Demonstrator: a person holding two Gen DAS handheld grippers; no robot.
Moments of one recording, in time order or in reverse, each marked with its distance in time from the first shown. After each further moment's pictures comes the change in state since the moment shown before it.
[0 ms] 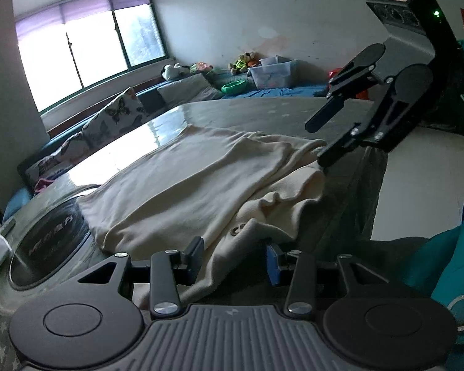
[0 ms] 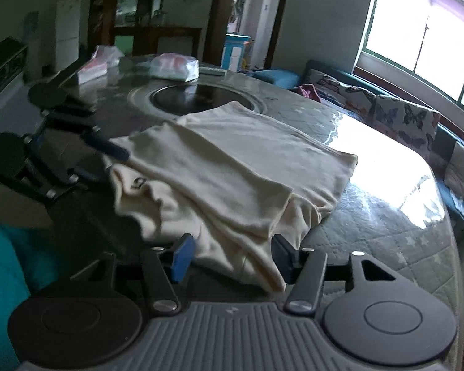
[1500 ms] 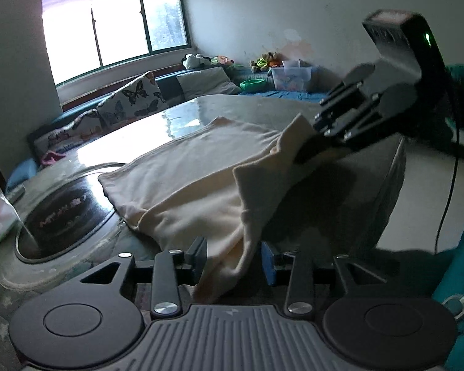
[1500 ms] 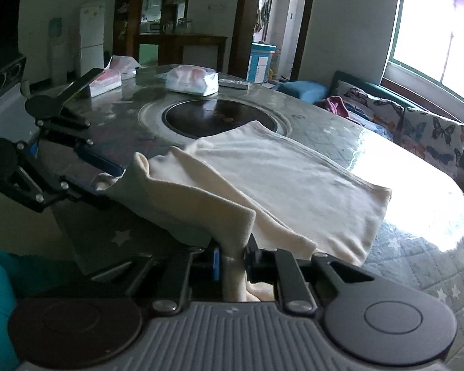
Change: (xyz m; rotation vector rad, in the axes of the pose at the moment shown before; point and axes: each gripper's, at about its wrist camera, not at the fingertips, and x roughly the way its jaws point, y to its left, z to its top) left arm -0.010 0.037 -0.006 -0.115 0.023 0.018; right arm 0.045 -0.018 0.039 -0.028 -0.046 0.115
